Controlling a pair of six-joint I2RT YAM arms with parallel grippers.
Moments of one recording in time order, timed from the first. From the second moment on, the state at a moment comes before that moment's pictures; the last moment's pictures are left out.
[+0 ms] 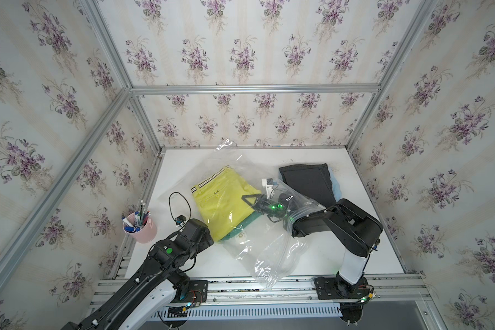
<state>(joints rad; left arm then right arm) -0.49 0.66 0.47 -0.90 -0.20 -1.02 0.77 1.84 0.68 1.11 -0.41 1.22</state>
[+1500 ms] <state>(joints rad) -0.05 0.81 0.38 -0.48 0.06 -0.82 0.77 1.05 0.35 0.49 -0.47 1.09</state>
